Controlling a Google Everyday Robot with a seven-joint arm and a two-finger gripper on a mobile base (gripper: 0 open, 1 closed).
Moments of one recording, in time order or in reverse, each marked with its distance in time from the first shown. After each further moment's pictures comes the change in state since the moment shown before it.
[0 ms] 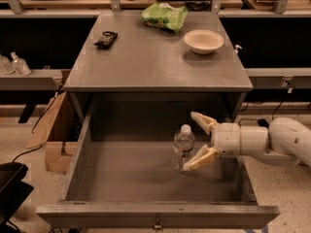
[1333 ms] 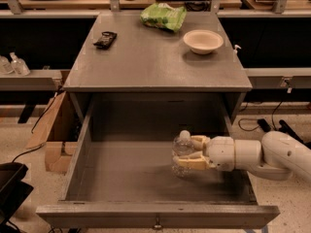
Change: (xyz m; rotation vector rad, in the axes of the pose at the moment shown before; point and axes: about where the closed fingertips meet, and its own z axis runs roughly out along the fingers) arm 0.030 0.031 0.016 -0.032 -0.017 0.088
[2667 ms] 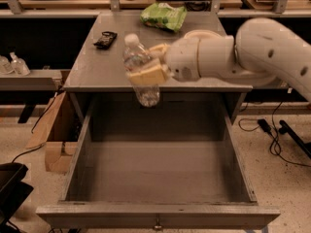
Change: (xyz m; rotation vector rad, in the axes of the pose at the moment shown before) arm -0.281 -0.050 0.066 0.100 0.047 -0.185
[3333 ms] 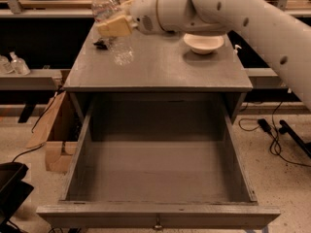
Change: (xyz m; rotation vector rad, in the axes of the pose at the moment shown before) arm -0.083 -0.081 0.077 0.091 -0.003 0.009
